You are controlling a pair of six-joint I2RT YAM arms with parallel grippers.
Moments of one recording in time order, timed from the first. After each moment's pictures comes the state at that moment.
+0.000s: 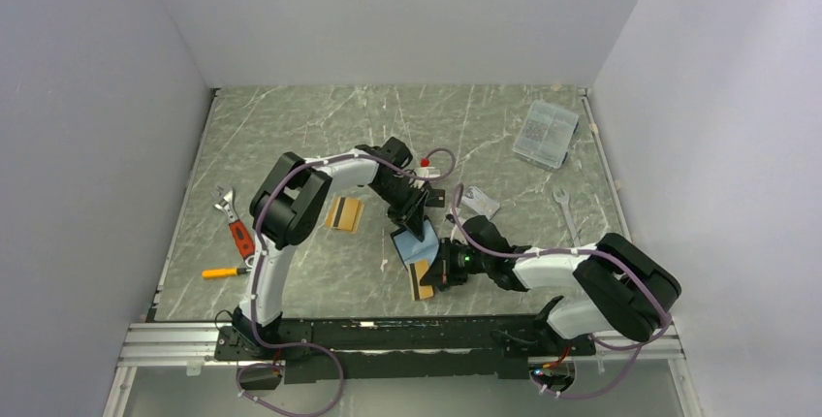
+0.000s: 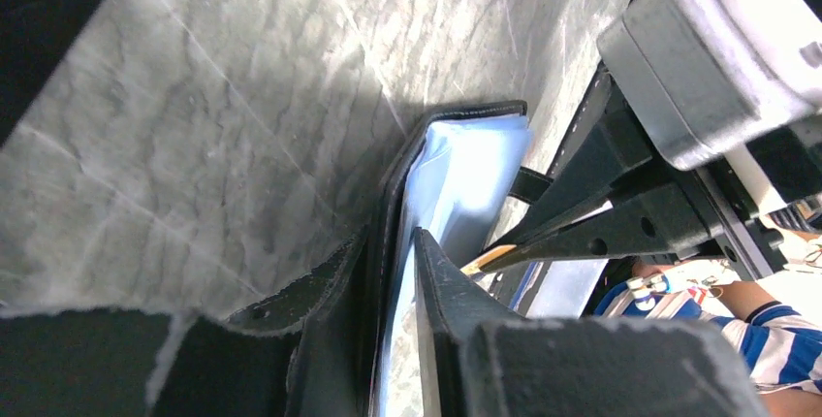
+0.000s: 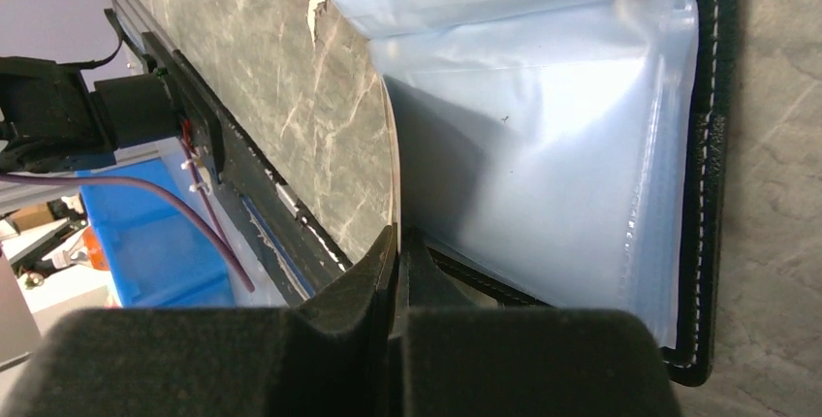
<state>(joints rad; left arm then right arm) -0.63 2.15 1.46 -0.65 0.86 -0.02 0.76 1.37 0.30 0.35 -0.46 0.88</state>
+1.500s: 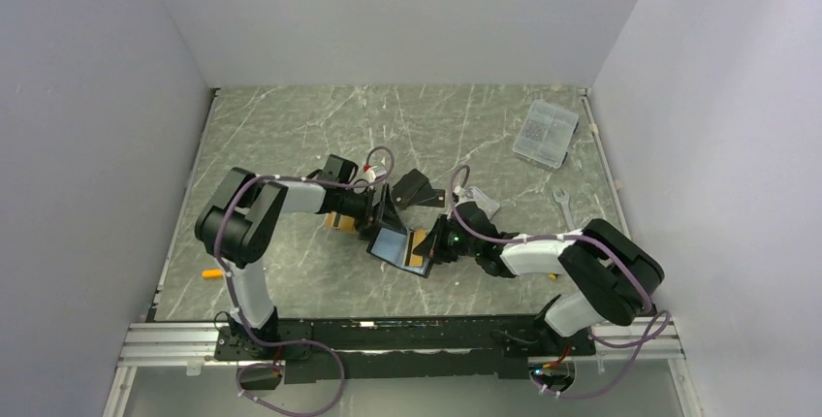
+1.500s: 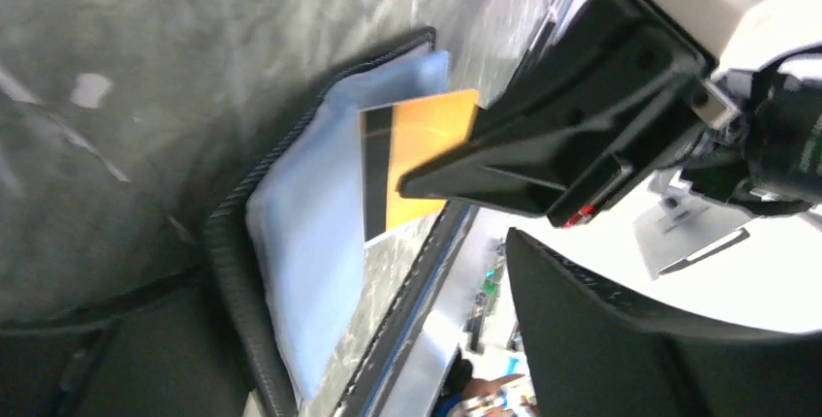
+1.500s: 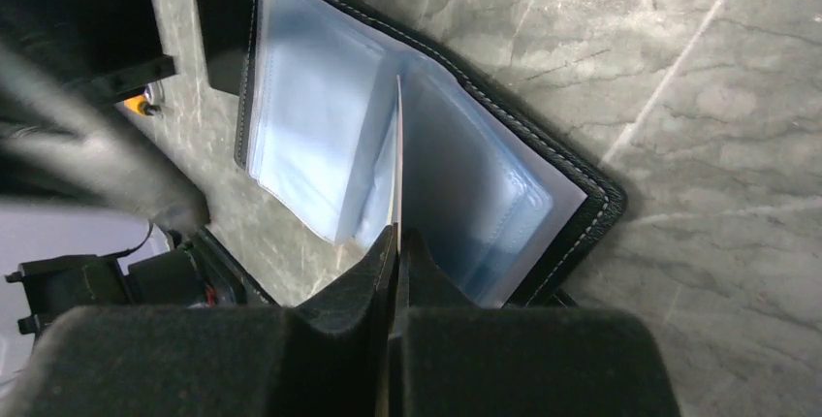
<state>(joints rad) -0.42 1.89 0.88 -0.02 0.97 -0.56 0.76 1.46 0.41 0.40 -0.18 1.00</state>
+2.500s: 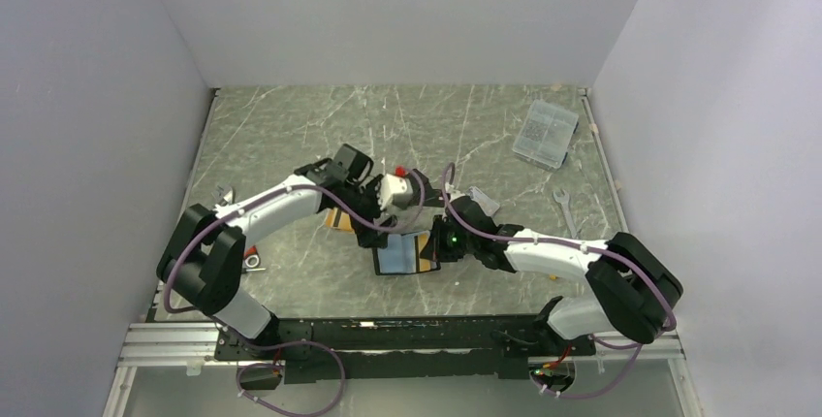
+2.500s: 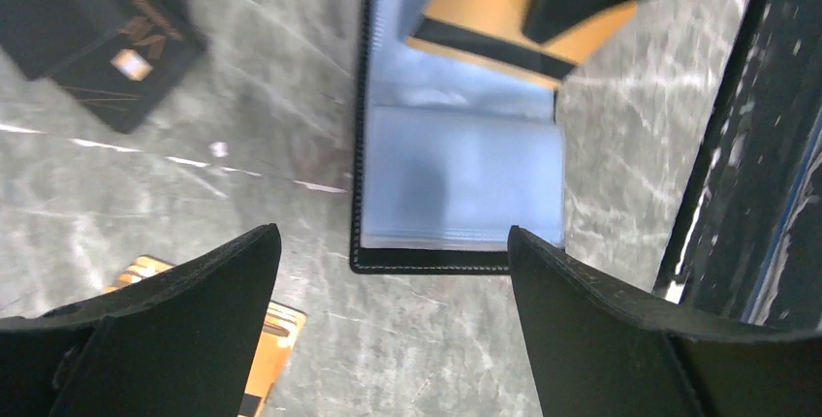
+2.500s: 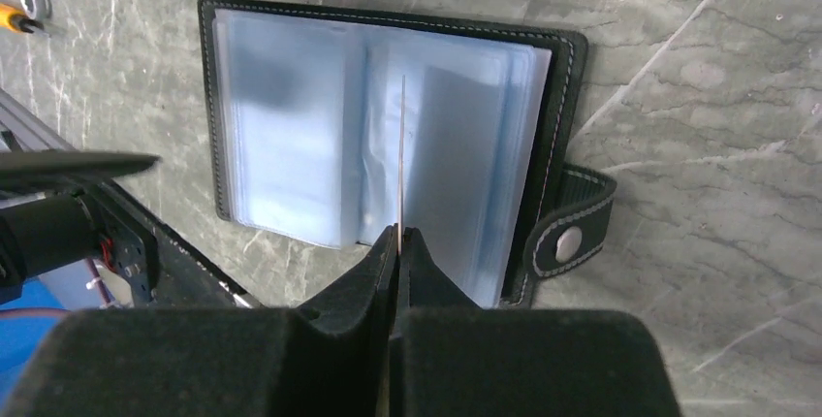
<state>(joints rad) -0.57 1.56 1.05 -0.54 0.57 0.51 0.80 1.37 0.54 0.04 -0.14 0.77</state>
